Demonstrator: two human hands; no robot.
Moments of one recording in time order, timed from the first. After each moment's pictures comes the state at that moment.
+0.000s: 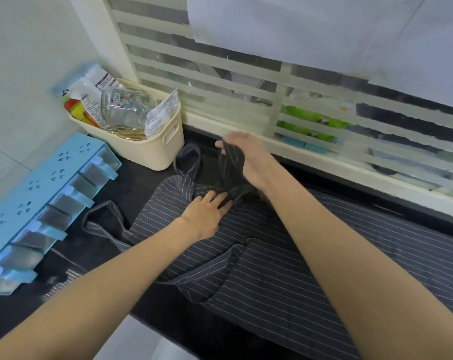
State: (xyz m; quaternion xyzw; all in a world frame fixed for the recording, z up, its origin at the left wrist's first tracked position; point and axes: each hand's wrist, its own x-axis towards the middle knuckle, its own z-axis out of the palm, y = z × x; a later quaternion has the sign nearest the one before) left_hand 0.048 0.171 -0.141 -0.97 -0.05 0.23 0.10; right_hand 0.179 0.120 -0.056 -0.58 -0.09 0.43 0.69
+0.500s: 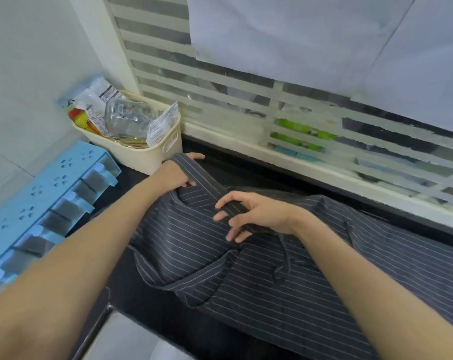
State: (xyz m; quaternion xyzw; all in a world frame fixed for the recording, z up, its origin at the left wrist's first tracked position) left_hand 0.057 0.242 -0.061 -0.85 -0.28 0.04 -0.44; right_hand 0.157 0.038 -0.053 -0.63 -0.36 0.60 0.35
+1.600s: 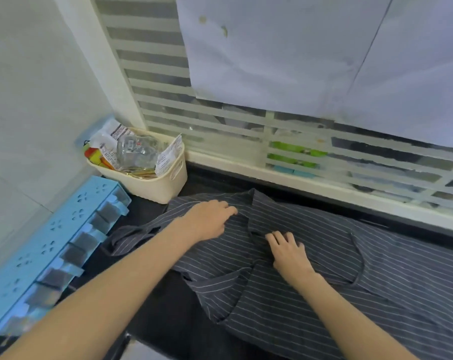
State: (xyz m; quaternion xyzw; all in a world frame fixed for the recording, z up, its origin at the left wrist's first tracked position) left_hand 0.058 0.187 -0.056 -0.98 -0.04 0.20 -0.02; right_hand 0.136 -0.014 -0.148 -0.89 -0.43 0.15 -0.05
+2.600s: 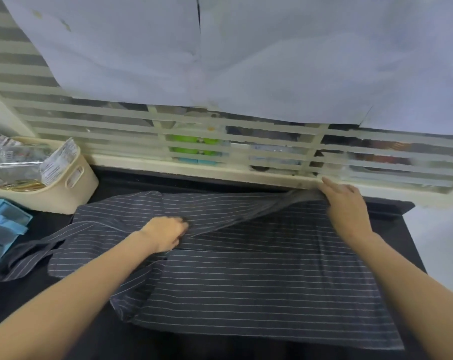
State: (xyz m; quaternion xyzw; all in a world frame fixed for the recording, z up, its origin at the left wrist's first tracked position) left_hand 0.113 0.075 -0.087 -0.96 0.01 0.26 0.06; right_hand 0.277 -0.265 -0.070 -0.96 -0.27 -0.09 0.04
